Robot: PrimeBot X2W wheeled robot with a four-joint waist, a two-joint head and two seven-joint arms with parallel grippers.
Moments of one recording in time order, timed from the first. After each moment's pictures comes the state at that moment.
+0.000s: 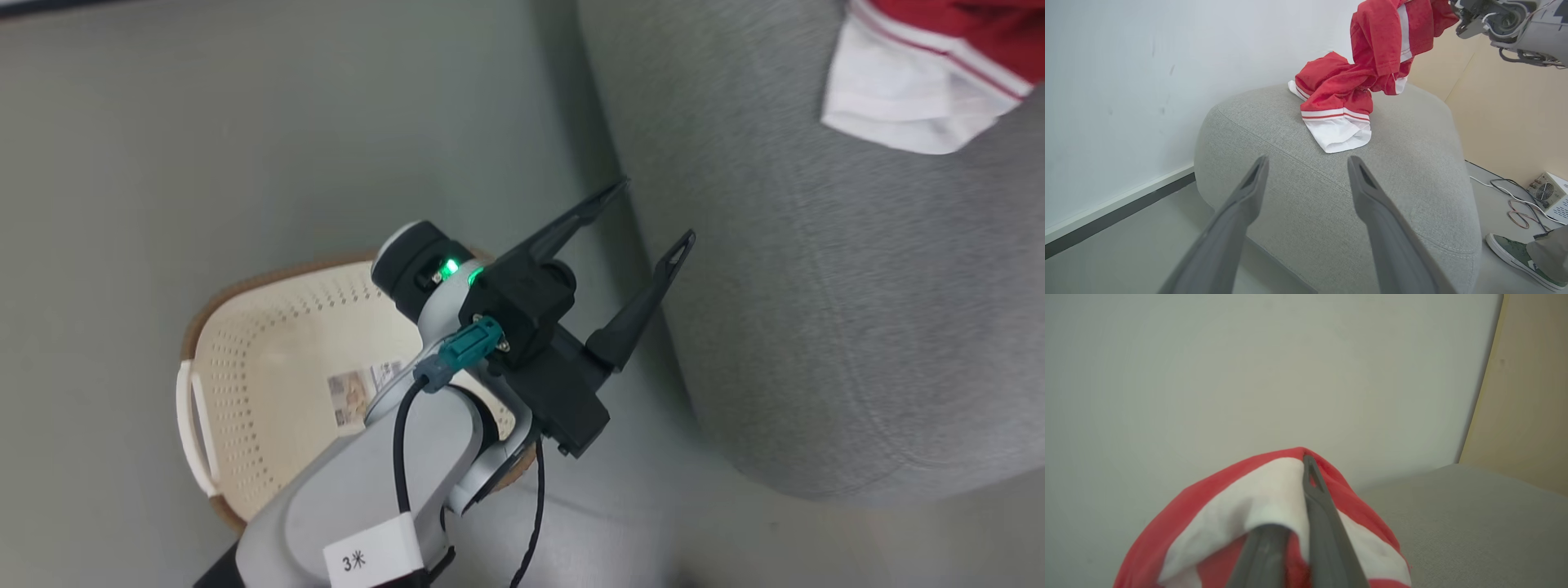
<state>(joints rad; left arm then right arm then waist) -0.73 0.12 -0.78 0.14 -0.46 -0.01 -0.04 -1.03 -0.64 -0.01 0.65 0.62 0.12 -0.20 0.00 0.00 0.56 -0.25</state>
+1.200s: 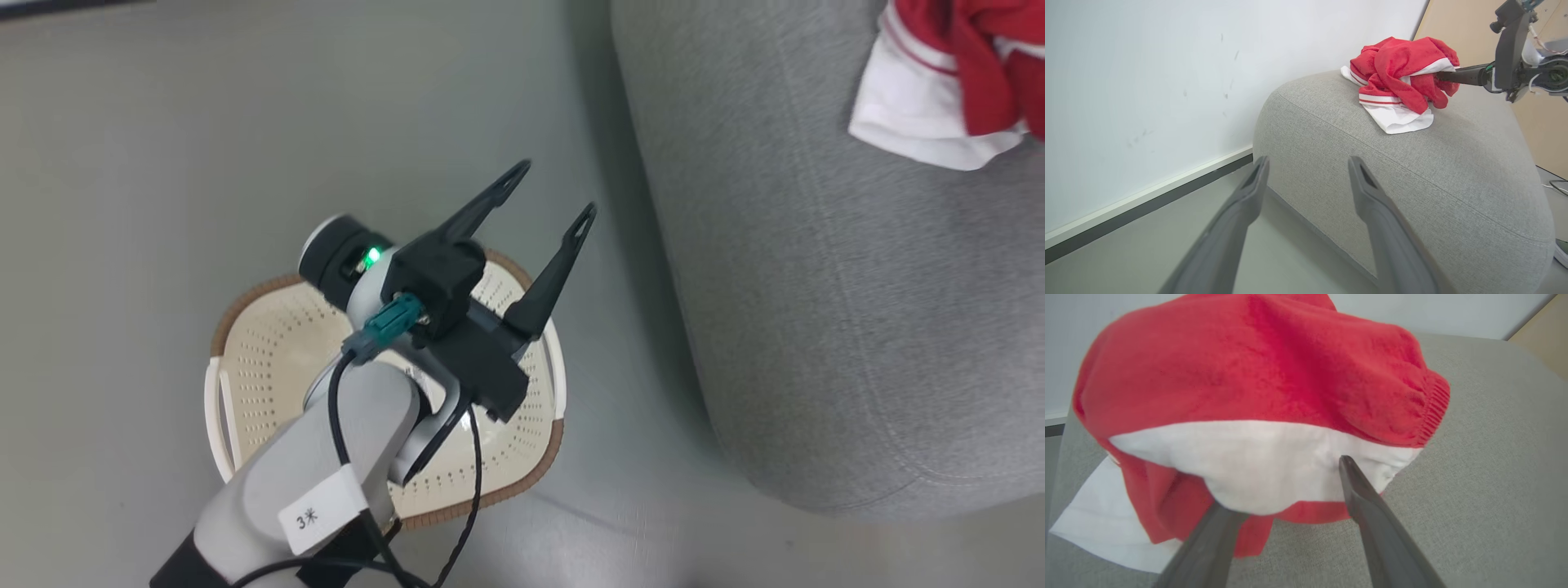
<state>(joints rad) -0.75 0.16 -0.72 0.31 -0.46 -0.04 -0.15 -1.10 -0.54 0.33 1.10 0.49 0.12 -0.04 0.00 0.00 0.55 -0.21</state>
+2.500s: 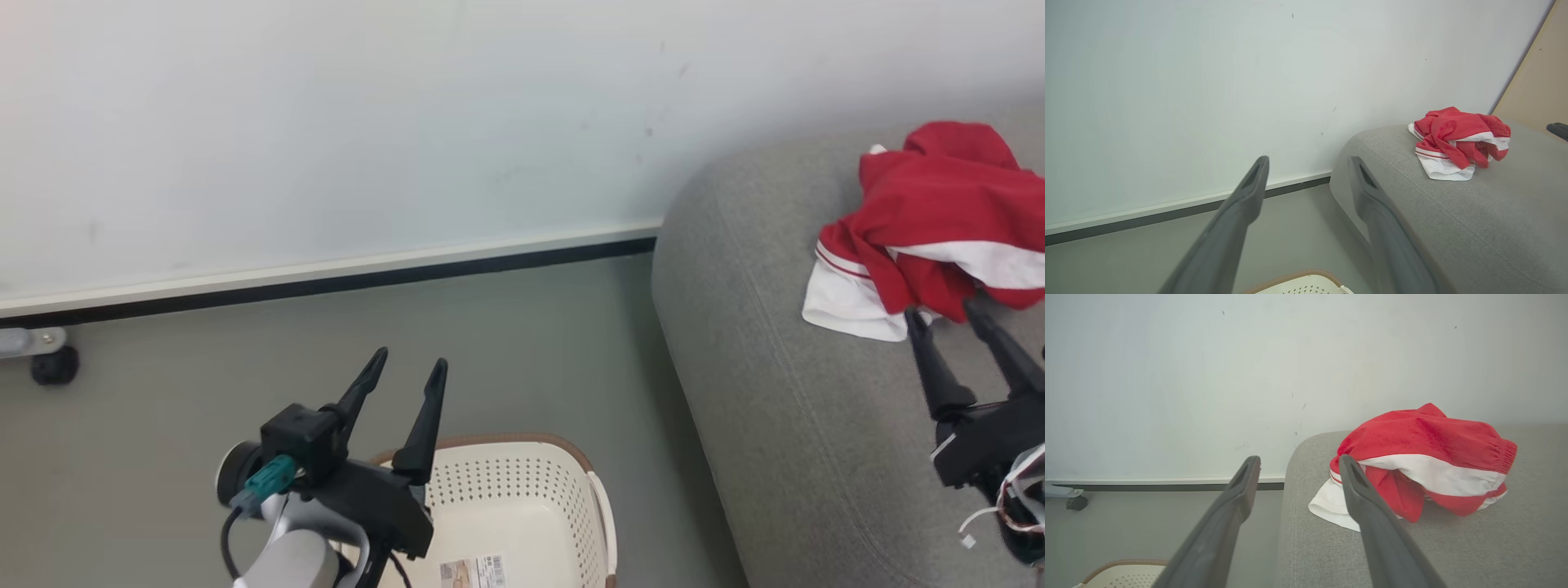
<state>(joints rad) -0.36 0.20 -0.56 0.35 -0.61 0.05 -0.24 -0.45 -0.56 0.47 0.53 0.70 0.12 -0.25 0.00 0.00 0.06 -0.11</state>
